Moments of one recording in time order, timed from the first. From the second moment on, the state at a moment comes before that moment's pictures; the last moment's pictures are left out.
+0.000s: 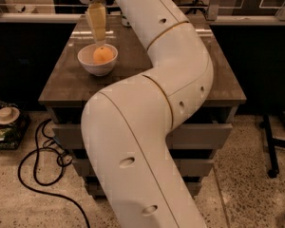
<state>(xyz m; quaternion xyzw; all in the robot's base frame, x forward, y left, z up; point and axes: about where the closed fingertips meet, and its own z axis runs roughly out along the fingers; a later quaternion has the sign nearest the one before) 0.743 0.138 0.962 -0.84 0.50 -0.06 0.20</state>
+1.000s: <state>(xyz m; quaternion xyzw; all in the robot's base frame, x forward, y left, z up) 0.766 0.133 0.927 -0.82 0.54 -0.09 0.16</state>
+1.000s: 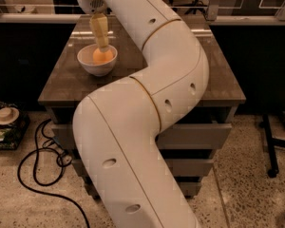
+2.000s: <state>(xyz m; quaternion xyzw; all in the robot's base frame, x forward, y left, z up) 0.744 0.141 0.928 -0.81 0.56 -0.07 0.14</state>
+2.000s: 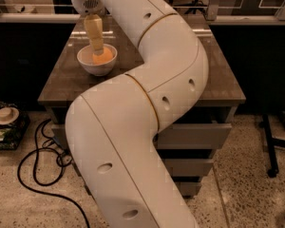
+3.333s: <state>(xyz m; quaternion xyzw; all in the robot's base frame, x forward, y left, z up) 0.724 0.132 0.909 -0.80 0.59 -0.01 0.12</state>
